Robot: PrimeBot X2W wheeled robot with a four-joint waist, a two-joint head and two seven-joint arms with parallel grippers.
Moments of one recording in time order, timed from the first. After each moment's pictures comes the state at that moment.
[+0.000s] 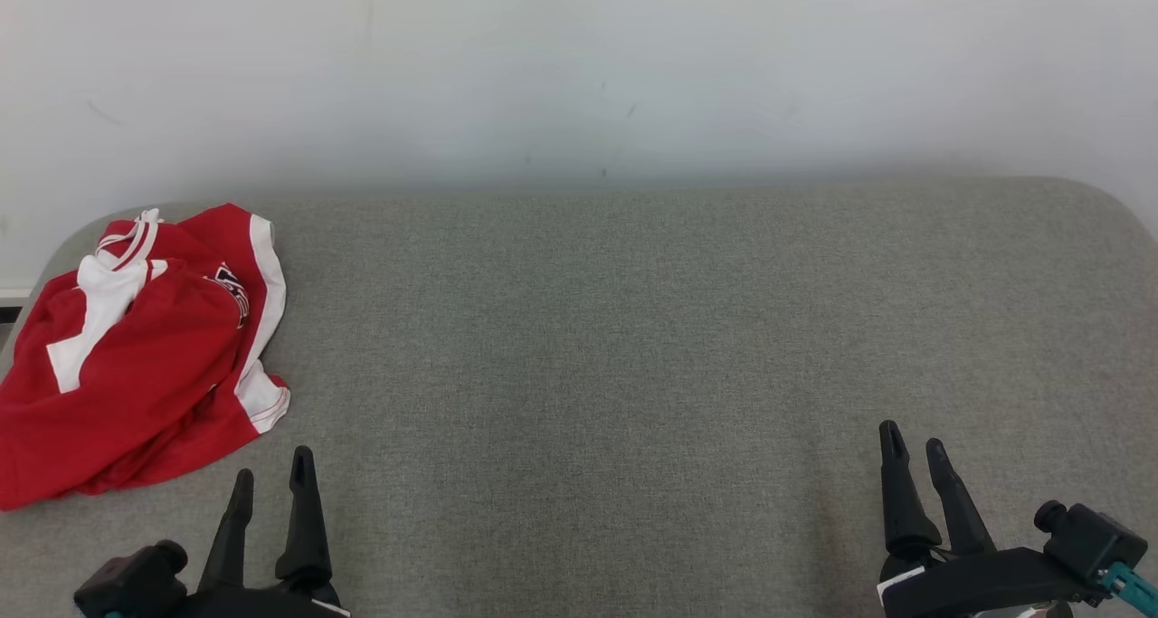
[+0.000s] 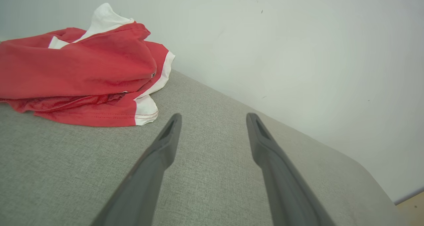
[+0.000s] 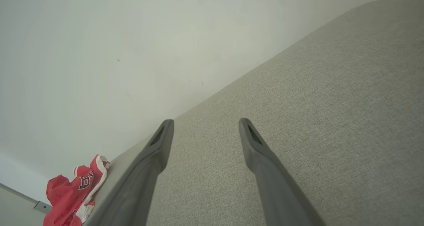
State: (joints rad) left arm -0.03 0.09 -0.03 0.10 -0.61 -0.02 -0.11; right arm -0.04 -0.05 0.02 0.19 0.66 0.13 -0.12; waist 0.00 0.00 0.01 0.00
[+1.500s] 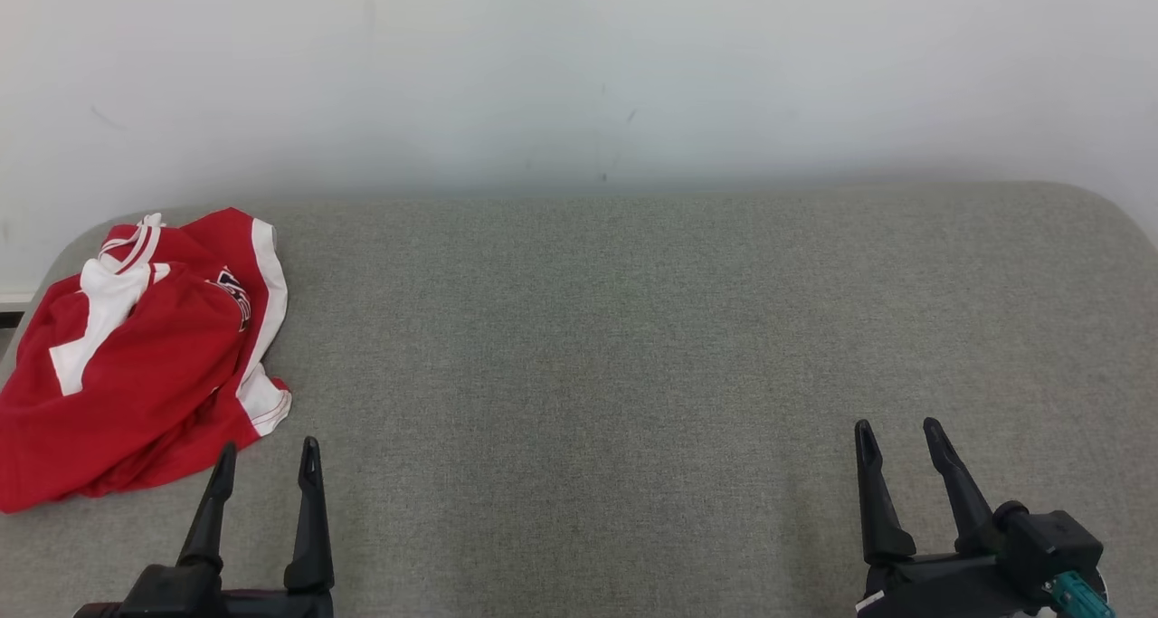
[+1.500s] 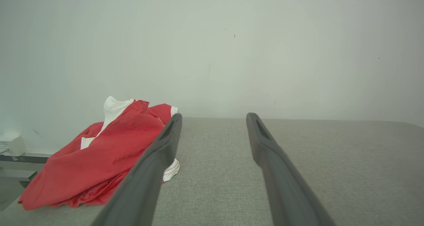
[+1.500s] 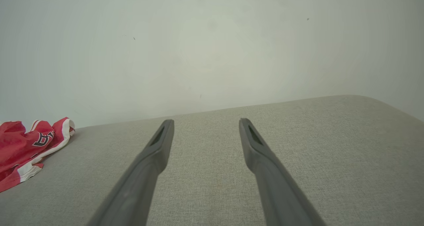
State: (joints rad) left arm 0.00 0.15 -0.07 0.02 -0.23 0.01 -0.22; right arm -0.03 -0.05 0.03 0.15 0.22 0.13 -0.22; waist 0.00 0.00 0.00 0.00
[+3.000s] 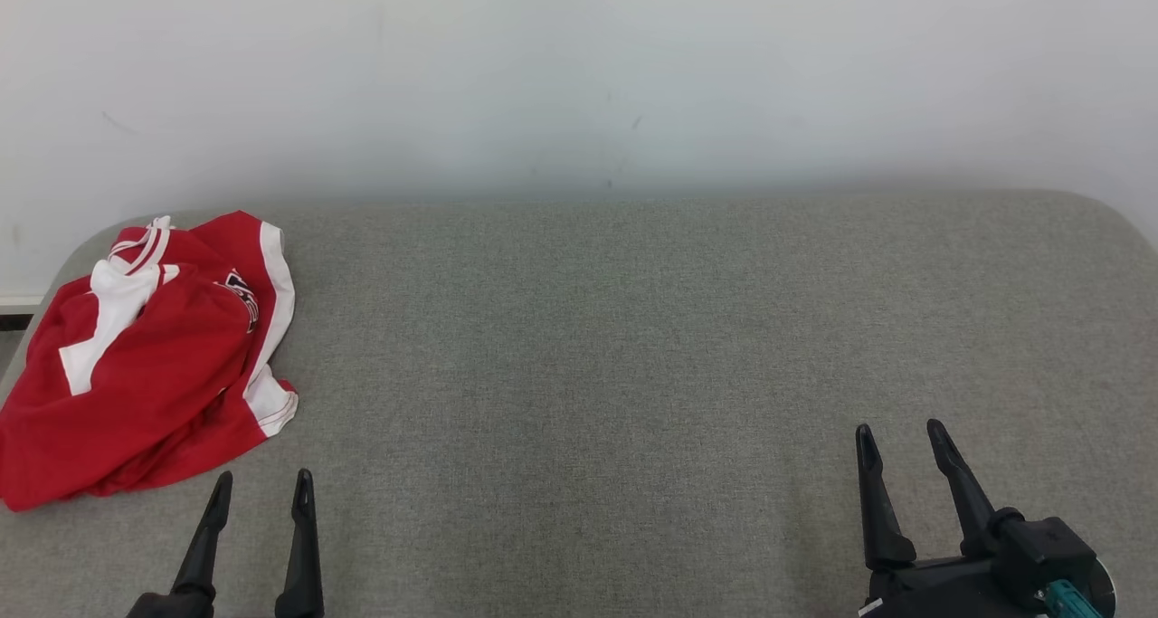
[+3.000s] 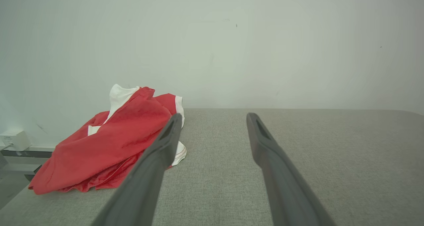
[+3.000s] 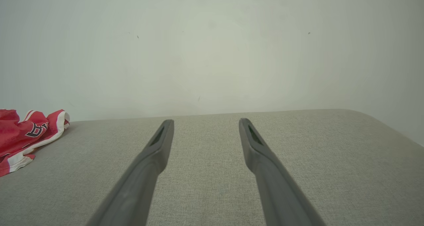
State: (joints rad) left arm 0.03 0.13 -0.01 0.08 -0.18 -0.08 -0.26; right arm -0.02 -0.05 0.02 0.16 0.14 0.13 -0.25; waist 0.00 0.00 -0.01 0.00
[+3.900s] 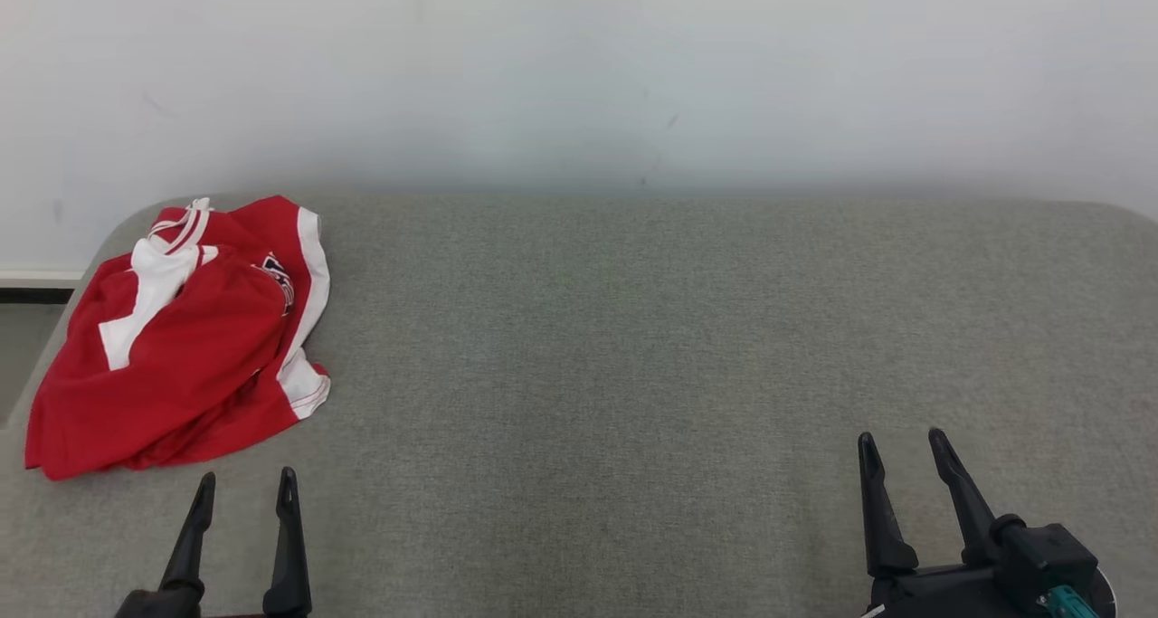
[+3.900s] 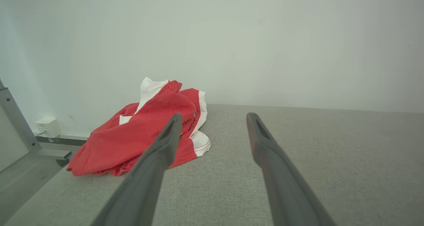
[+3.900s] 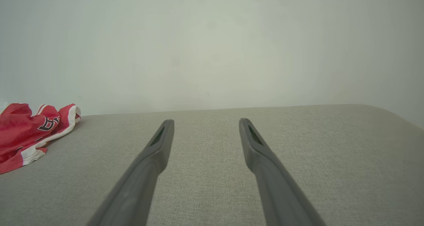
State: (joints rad) left arm 0.03 0.14 0.00 0.10 -0.18 -0.04 -0.26; right arm -0.01 -0.05 0.02 0.16 0.15 0.13 -0.25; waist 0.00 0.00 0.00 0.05
